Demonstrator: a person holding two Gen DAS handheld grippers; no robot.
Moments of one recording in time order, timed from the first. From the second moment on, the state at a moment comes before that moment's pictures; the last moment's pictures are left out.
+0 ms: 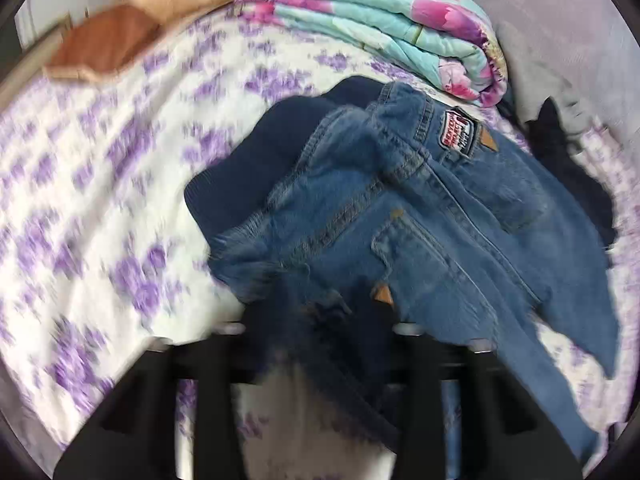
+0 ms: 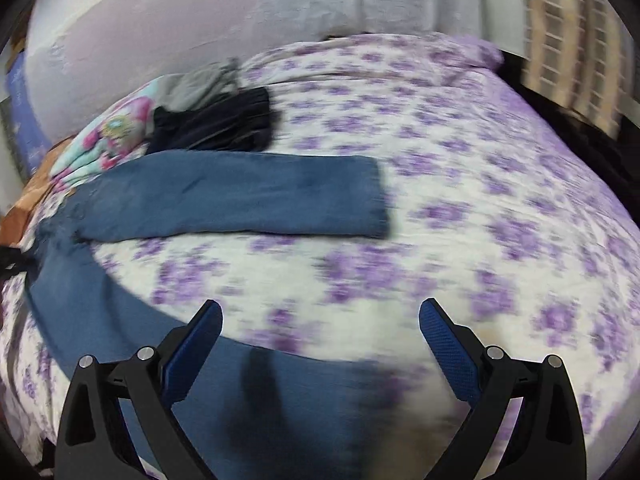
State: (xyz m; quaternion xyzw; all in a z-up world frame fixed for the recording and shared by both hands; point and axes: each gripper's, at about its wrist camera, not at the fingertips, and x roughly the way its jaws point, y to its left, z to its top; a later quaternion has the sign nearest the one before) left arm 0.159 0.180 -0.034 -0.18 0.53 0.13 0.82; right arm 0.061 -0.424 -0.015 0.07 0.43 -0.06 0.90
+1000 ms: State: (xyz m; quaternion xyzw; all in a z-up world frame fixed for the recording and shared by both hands) left arm 0.055 0.127 0.041 -0.15 0.41 0.14 0.89; right arm 0.058 -0.498 0.021 0.16 0.46 0.10 0.87
